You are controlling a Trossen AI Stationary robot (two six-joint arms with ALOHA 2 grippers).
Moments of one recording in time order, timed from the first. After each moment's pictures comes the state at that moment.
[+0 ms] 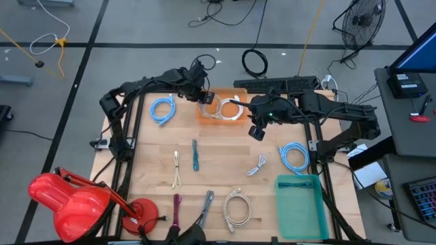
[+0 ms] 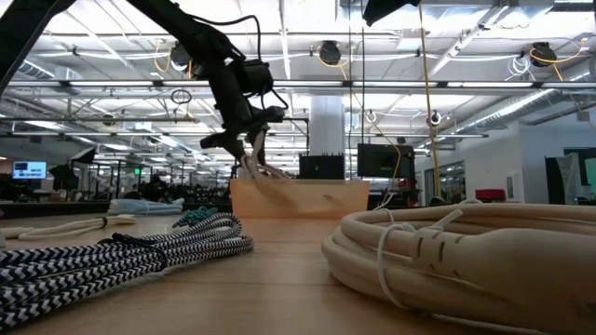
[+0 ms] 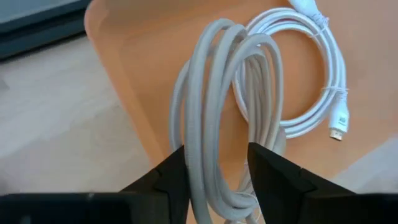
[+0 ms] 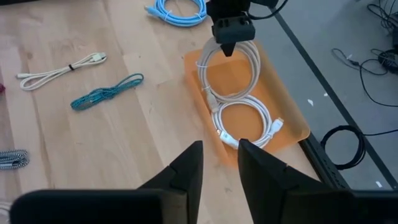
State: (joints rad) left arm 0.66 1.87 1.48 -0.73 0.13 -0.53; right arm -0.03 1.45 1.69 -1.11 0.36 0.21
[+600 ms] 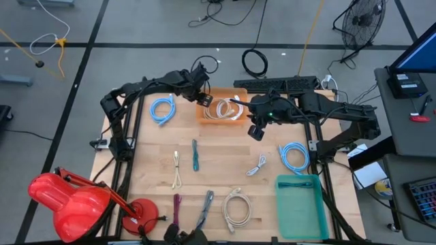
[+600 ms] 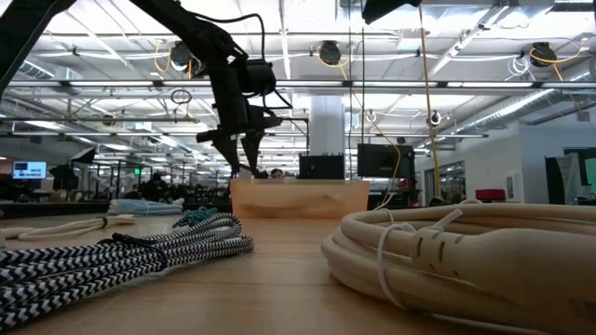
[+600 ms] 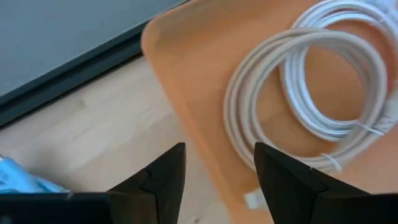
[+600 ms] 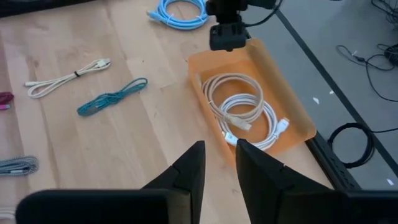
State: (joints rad) left arm 0.63 1.87 1.49 -0.78 -0.04 -0.42; right arm -0.03 1.45 1.69 -1.10 0.34 0.25
